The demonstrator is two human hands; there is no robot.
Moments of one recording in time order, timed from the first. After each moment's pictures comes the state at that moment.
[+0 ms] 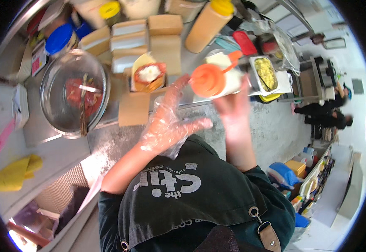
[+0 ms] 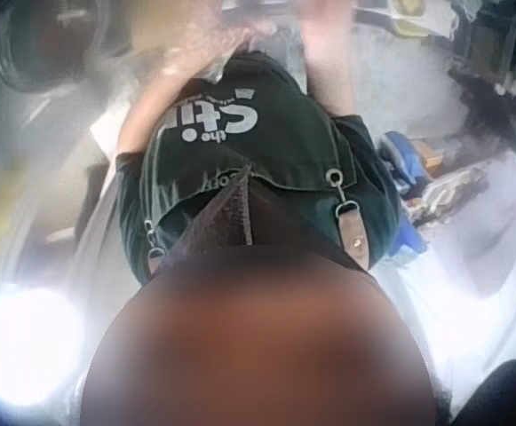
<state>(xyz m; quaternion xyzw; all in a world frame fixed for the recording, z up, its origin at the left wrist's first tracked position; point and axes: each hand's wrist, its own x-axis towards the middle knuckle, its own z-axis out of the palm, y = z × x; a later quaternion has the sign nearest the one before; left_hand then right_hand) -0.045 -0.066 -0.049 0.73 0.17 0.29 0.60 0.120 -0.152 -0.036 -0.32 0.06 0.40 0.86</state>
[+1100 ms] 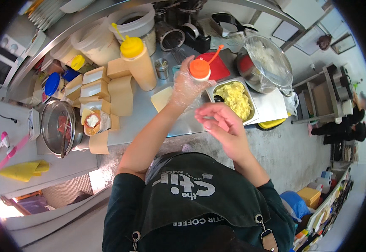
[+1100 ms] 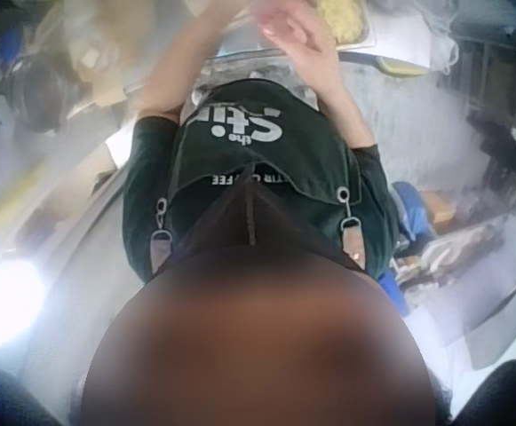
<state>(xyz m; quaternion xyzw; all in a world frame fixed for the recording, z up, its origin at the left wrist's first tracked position) 0.299 -0.088 -0.092 0.73 0.22 0.37 0.54 0.316 -0.282 -0.001 -0.49 -0.39 0.42 0.65</state>
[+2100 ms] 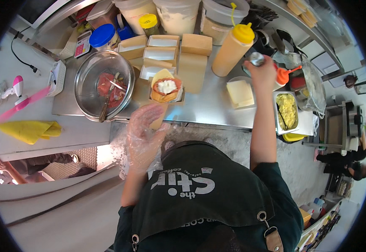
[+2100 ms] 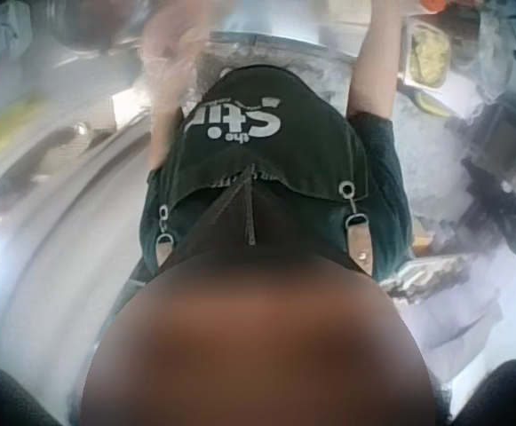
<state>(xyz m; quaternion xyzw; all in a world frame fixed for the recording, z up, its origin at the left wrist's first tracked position) -0.082 -0.099 -0.039 0.60 0.37 0.47 0.54 0.299 -0.078 -0.053 -0.86 -0.35 -0.07 0.36</state>
